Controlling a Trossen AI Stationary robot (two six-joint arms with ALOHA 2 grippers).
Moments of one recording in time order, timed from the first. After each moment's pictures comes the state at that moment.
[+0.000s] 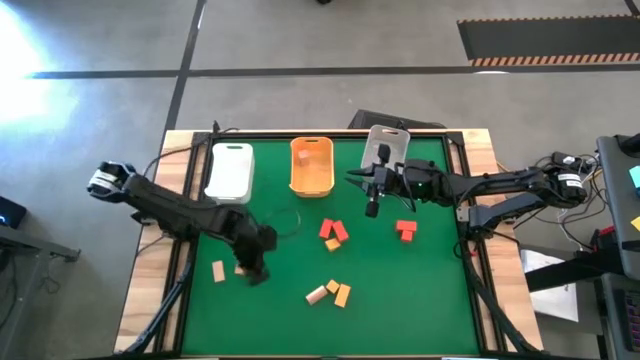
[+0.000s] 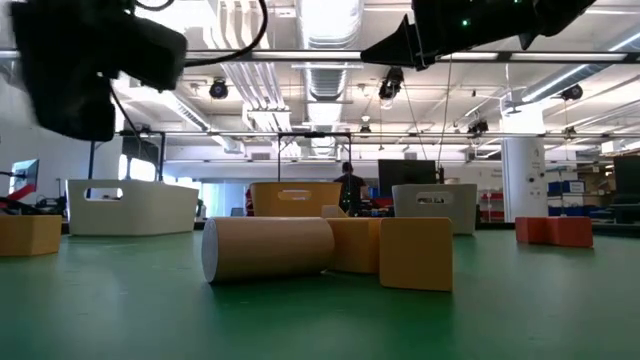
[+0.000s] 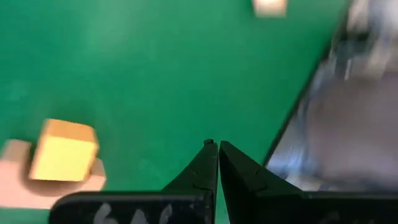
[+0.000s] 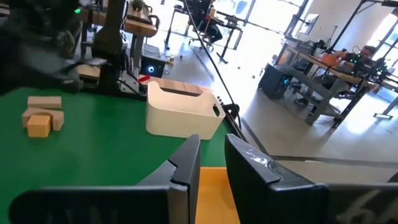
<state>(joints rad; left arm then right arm) -0.29 1.32 0.85 -0.62 0.43 -0.89 -0.12 1.24 0.72 0.40 0.13 -0.29</state>
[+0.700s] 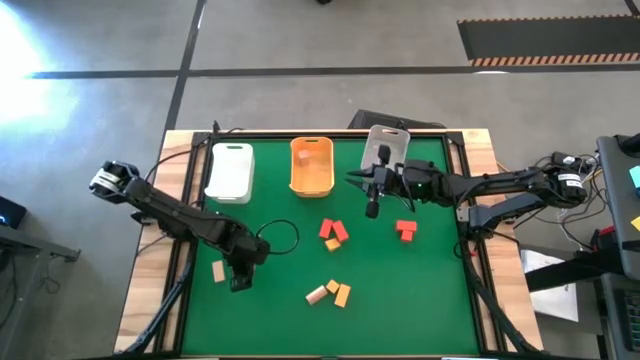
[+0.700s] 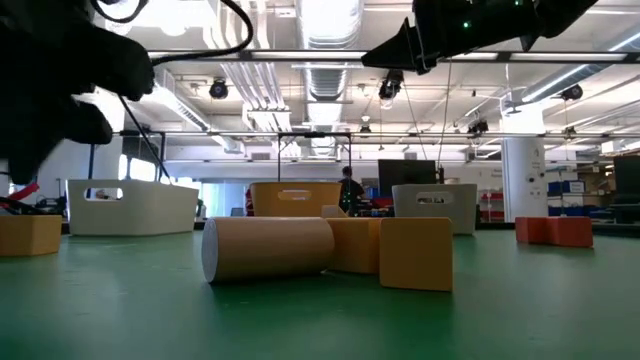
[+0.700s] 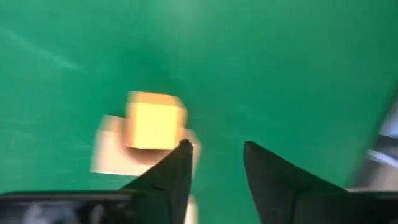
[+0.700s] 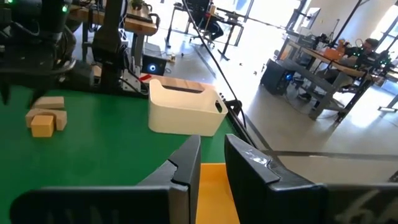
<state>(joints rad) -0.38 1.34 0.84 -0.84 0.20 -0.65 -0.12 1.24 0.71 0.39 0.13 -0.26</state>
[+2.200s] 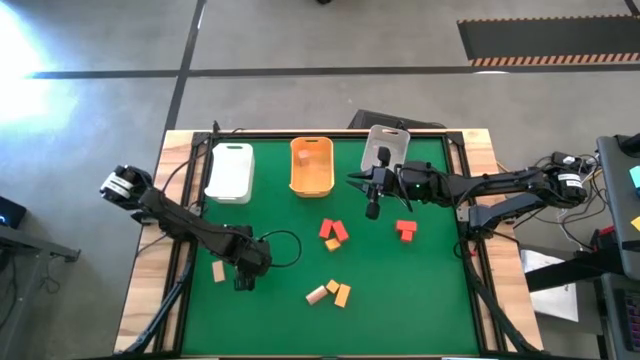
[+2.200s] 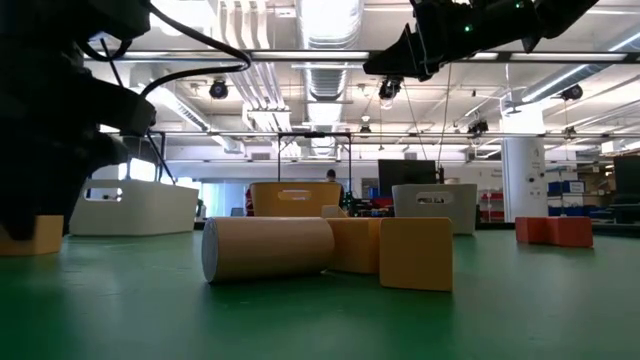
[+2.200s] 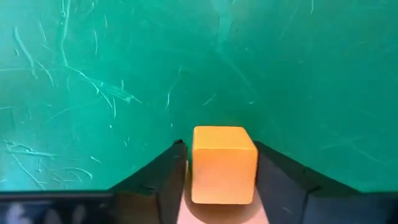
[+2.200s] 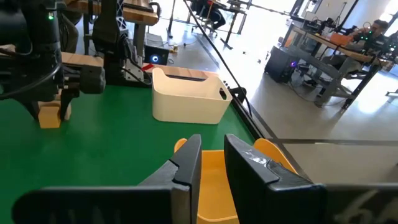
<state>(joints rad) -0.44 1.47 0.78 -0.75 -0.03 -0.59 -0.12 1.24 0.70 0.35 0.13 -0.22</state>
